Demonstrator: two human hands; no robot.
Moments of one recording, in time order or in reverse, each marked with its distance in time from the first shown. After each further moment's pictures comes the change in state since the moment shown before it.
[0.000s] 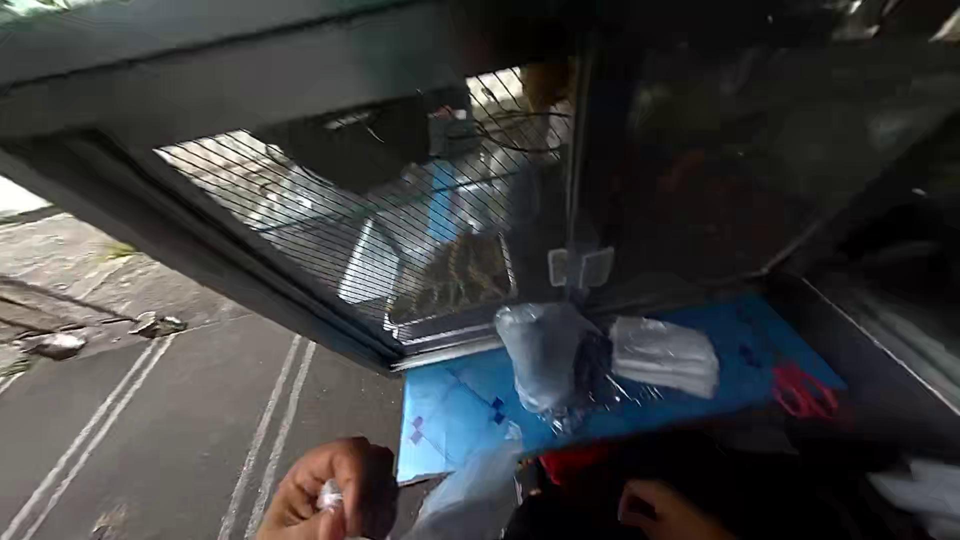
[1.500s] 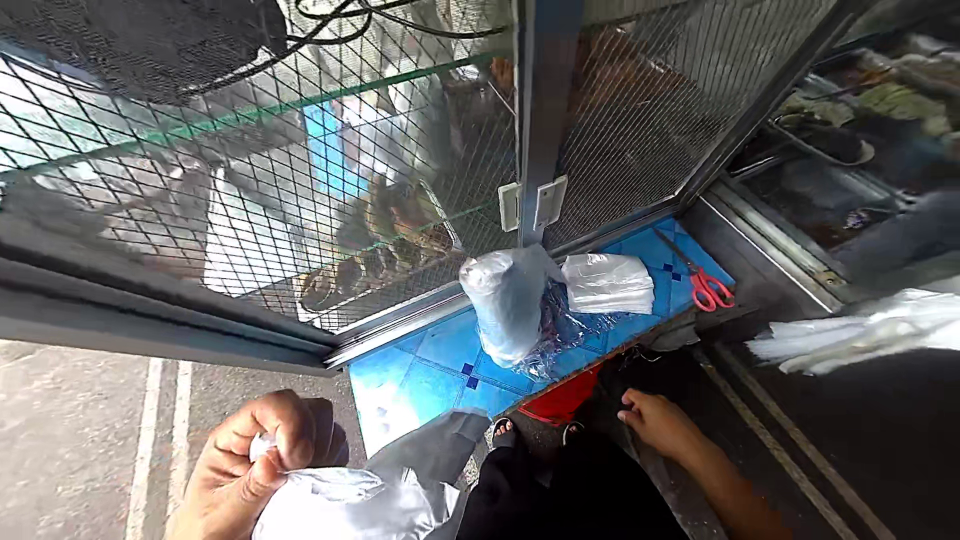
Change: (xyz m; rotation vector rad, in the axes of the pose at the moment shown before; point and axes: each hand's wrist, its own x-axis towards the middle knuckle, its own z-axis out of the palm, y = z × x) left_hand 0.025 -0.035 -0.083 -0.216 -0.150 -0.002; right_hand -0.008 -0.002 0.012 -0.252 0.213 0.694
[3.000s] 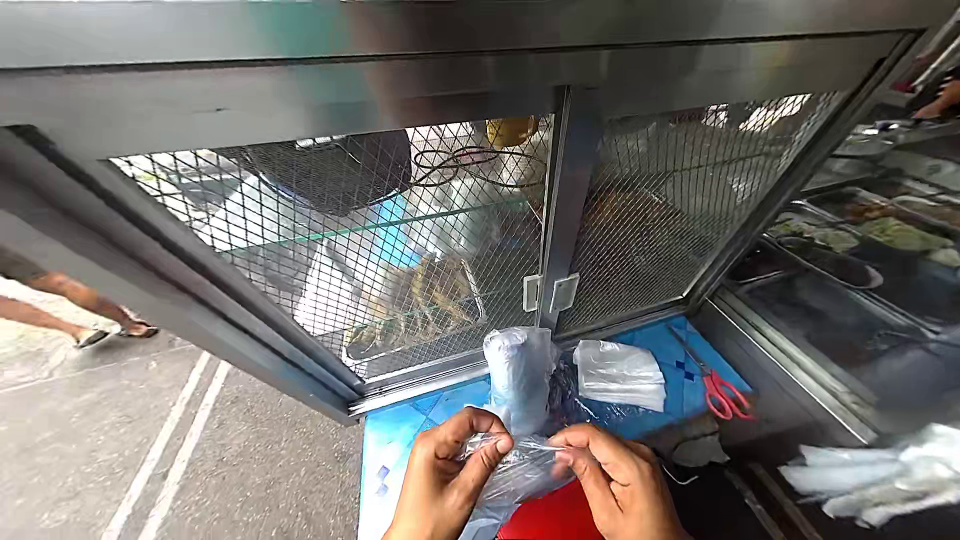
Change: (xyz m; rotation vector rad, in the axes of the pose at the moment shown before) left_hand 0.051 -0.061 0.106 0.604 0.255 0.192; right_hand -0.108 -0.154 -0.069 0.549 0.772 -1.214
